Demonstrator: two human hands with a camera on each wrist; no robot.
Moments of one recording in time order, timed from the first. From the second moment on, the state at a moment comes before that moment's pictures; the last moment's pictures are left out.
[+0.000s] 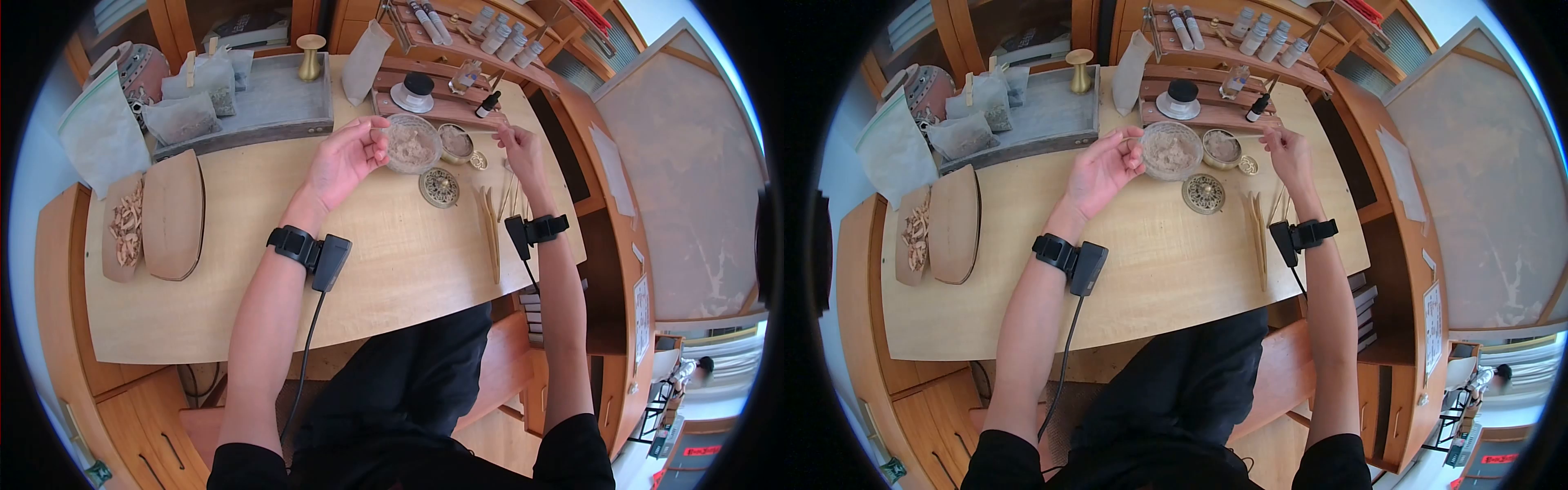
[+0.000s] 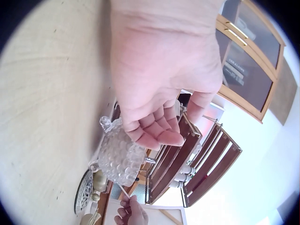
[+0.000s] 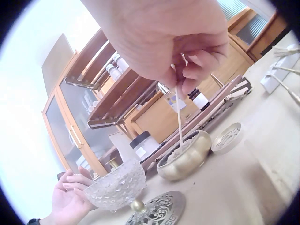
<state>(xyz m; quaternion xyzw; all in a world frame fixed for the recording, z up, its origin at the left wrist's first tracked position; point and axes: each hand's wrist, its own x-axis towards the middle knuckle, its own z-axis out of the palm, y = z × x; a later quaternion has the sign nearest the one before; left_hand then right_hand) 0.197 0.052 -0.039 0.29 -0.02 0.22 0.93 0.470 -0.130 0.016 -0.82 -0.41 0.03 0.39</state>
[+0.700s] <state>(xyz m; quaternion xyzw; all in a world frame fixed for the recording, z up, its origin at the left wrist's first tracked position) 0.198 0.045 -0.038 0.33 -0.03 0.18 0.93 0.470 -0.140 0.012 -0.83 -0.25 0.20 0.45</state>
